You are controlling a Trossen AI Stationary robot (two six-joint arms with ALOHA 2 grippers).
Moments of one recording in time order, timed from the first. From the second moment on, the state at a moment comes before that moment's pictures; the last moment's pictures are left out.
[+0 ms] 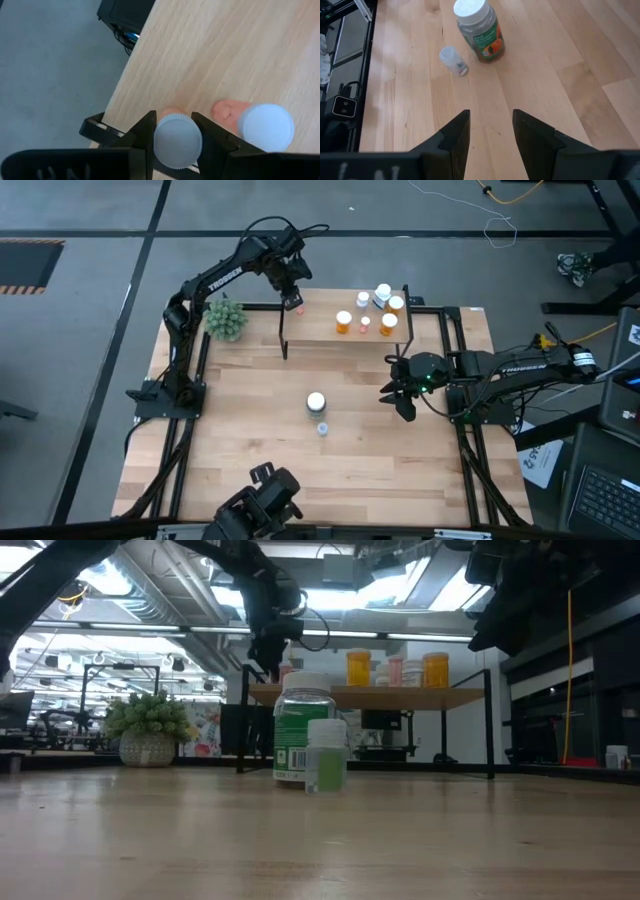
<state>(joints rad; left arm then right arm) 0.77 2.00 2.01 -1.14 0.07 0.31 0.03 0.97 0.69 -0.45 -0.08 0.41</state>
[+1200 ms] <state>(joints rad) 0.76 1.98 2.01 -1.01 0.05 0.31 0.04 0.97 0.69 -0.49 -0.08 0.41</state>
